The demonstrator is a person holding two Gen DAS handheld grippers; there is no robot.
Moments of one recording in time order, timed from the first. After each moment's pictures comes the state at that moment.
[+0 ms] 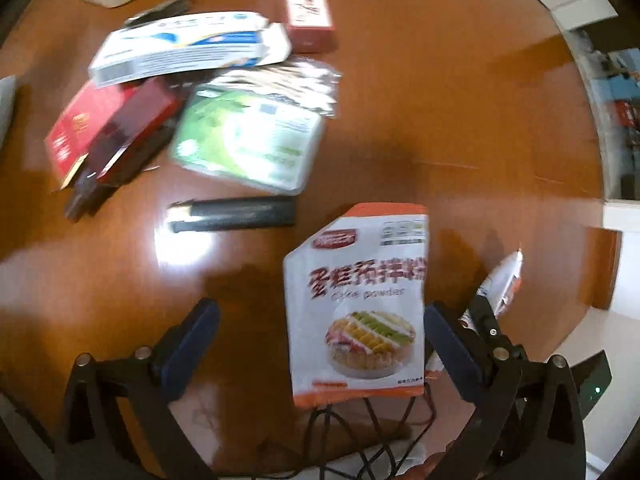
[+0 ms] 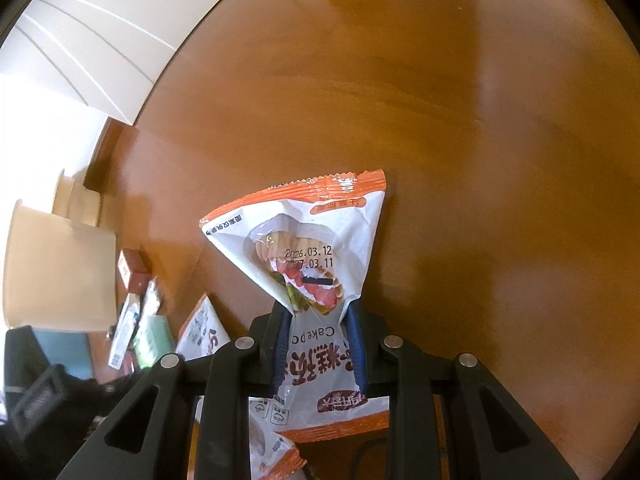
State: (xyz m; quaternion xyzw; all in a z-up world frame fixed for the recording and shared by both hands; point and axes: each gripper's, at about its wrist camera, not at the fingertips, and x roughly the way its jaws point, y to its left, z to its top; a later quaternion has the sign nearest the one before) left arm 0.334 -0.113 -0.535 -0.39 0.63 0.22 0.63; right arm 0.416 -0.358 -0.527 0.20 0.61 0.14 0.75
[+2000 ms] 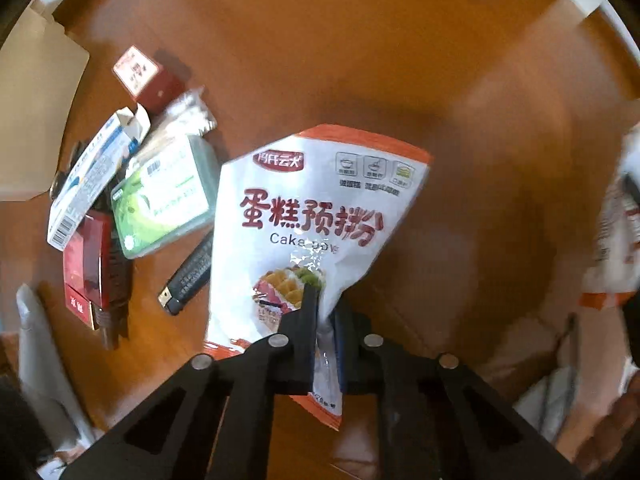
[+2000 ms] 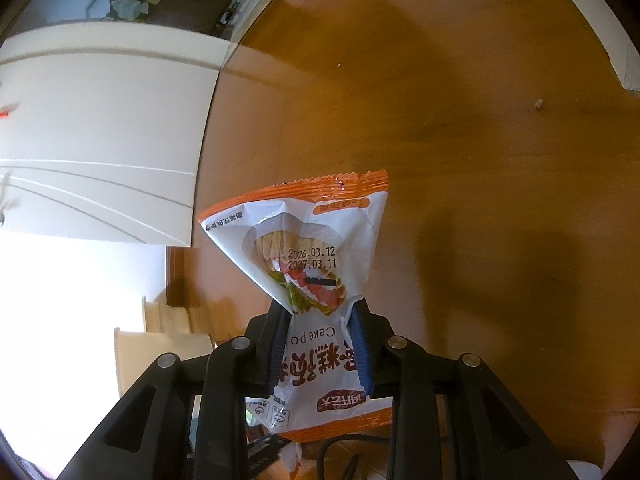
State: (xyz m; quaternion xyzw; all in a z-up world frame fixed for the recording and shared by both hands) left arm 0.374 -0.193 -0.623 -0.07 0.70 0.09 0.71; right arm 0.374 -0.447 -0.511 0.46 0.50 0.11 0.73
